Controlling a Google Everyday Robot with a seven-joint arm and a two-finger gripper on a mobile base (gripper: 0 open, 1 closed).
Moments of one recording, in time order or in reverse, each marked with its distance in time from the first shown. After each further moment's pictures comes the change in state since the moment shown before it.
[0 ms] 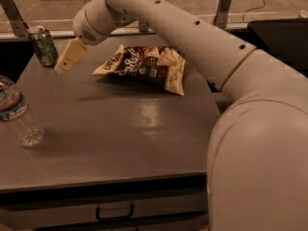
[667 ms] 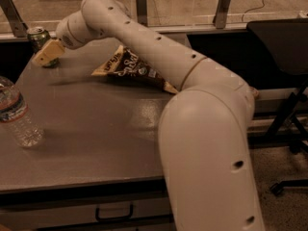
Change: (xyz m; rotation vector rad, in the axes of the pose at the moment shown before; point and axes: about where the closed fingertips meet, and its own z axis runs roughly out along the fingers) arm -0.020 -0.045 0.099 0.078 -0.143 0.167
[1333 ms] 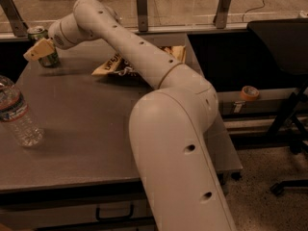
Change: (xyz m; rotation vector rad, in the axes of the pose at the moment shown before) arm -0.002 -0.014 0.050 -0.040 -0.033 0.117
